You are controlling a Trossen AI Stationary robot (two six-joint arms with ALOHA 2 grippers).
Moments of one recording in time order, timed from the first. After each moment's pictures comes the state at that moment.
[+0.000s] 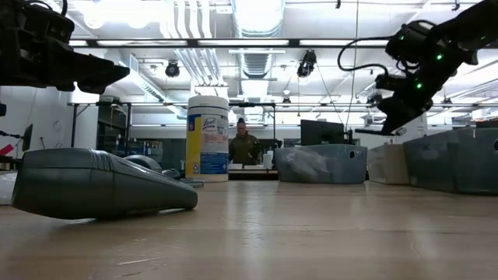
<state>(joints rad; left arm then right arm) 0.04 0.06 0.01 0.02 0.03 0.18 -0.78 0.85 0.47 -0.35 0.27 -0.11</state>
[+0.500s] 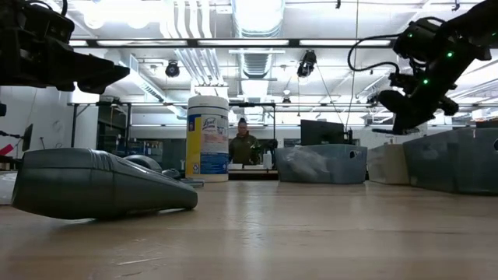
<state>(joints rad) 0.04 0.06 0.01 0.02 0.03 0.18 -0.78 0.78 0.46 -0.46 0.34 0.31</state>
